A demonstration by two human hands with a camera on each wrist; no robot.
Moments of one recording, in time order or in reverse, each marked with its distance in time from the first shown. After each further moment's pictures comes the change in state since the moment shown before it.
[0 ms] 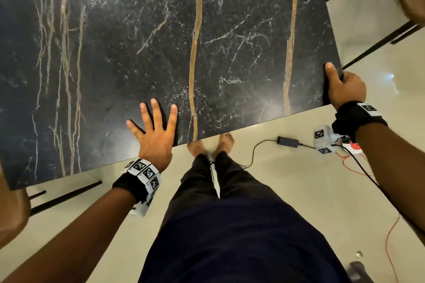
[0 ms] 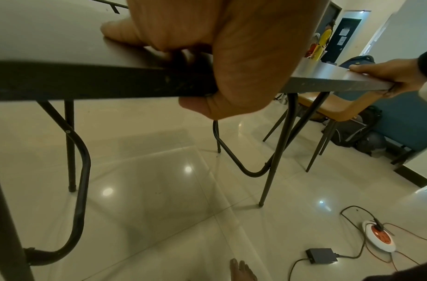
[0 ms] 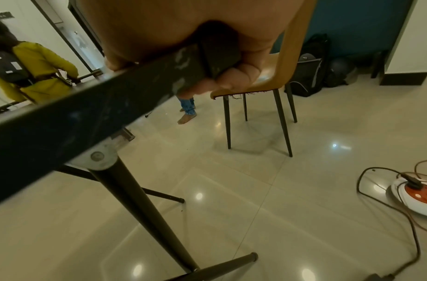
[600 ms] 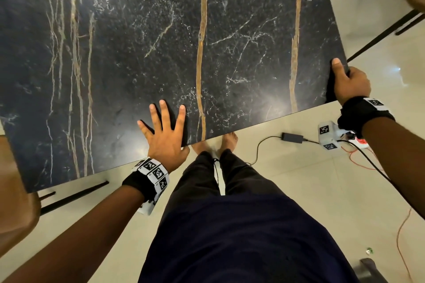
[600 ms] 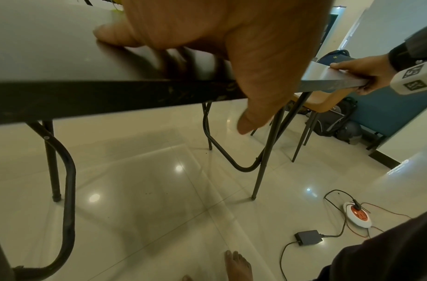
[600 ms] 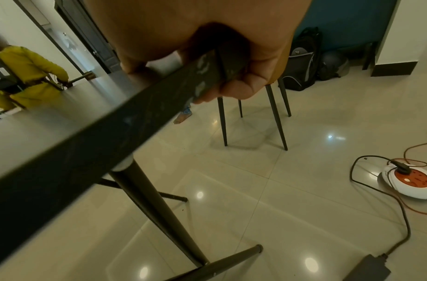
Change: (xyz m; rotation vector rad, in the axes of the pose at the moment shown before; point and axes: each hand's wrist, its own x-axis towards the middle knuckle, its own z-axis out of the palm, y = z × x) left_hand -0.012 0.017 -0.008 -0.092 -0.060 0.027; right_hand 0.000 0.022 0.002 0.060 0.014 0.045
